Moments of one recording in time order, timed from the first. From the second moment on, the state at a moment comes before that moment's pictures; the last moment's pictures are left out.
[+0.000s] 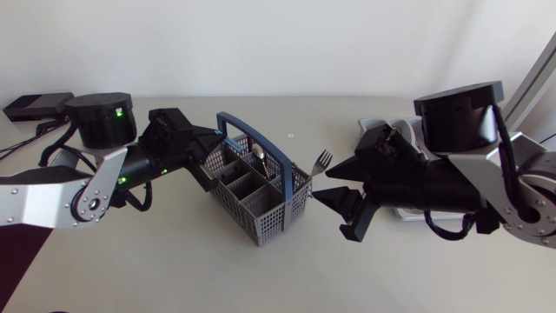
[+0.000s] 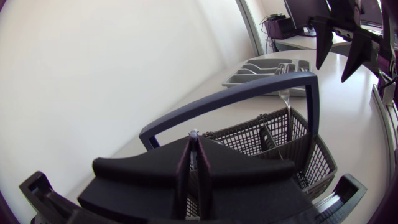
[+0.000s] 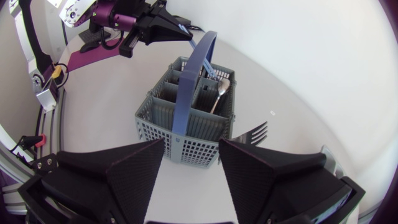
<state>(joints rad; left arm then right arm) -0.33 1.46 0.65 0.53 0.32 0.52 0.52 1.15 0.70 -0.20 -0.30 -0.36</state>
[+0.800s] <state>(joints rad) -0.28 0.90 0.59 0.09 0.40 0.46 0.65 1.02 0.73 -0.24 -0.22 -0.34</state>
